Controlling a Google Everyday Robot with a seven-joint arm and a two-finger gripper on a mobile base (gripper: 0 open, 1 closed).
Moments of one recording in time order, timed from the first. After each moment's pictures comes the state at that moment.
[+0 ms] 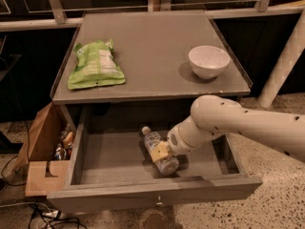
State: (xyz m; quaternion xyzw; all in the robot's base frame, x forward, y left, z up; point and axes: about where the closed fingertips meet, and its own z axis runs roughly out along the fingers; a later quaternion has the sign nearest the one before) arm 0.500 -0.055 0.635 -0.19 0.95 0.23 0.11
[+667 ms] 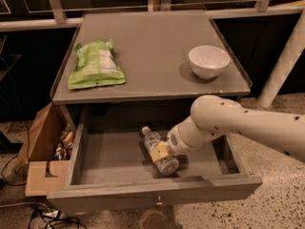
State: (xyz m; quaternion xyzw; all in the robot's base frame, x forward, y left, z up) arm 0.500 -0.055 0.635 -0.19 0.95 0.23 0.11
